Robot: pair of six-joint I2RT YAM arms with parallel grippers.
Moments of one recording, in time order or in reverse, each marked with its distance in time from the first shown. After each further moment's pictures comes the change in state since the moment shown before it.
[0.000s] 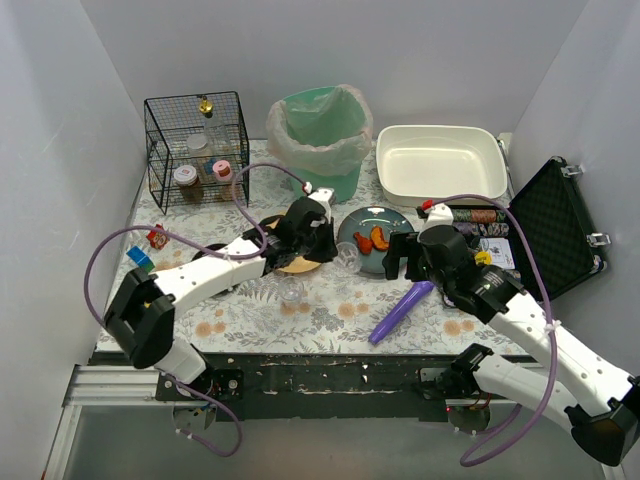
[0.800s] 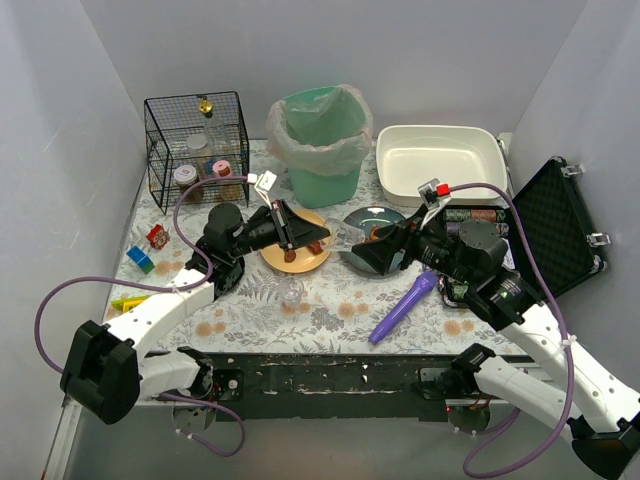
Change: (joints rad) left arm 0.285 -0.386 -0.386 0.761 0.655 -0.454; right arm -0.047 -0.111 0.014 0.446 -0.557 0.018
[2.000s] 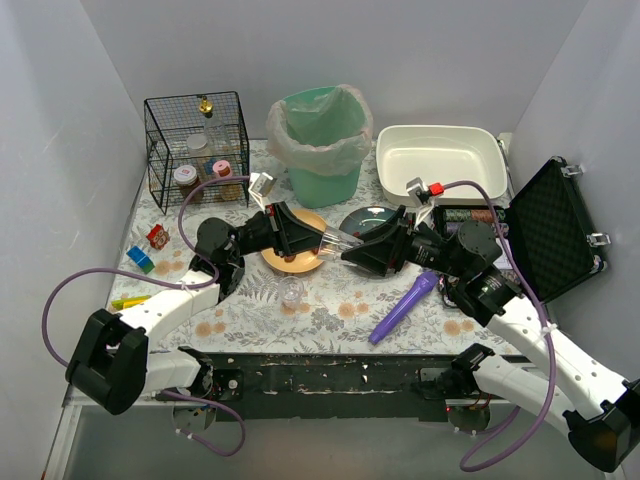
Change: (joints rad) left arm 0.008 0.055 -0.089 0.557 0.216 -0.274; right arm -0.010 0.070 -0.091 0.406 -0.322 0.188
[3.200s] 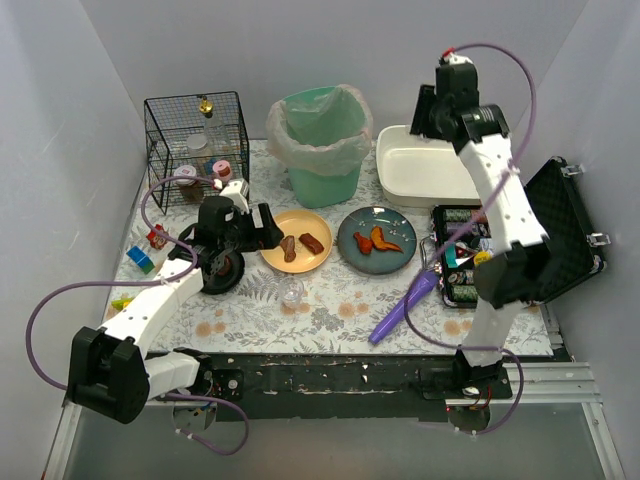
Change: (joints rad) left arm 0.187 -0.052 0.169 -1.201 -0.663 0.813; right arm -0.395 0.866 1.193 -1.069 0.793 -0.361
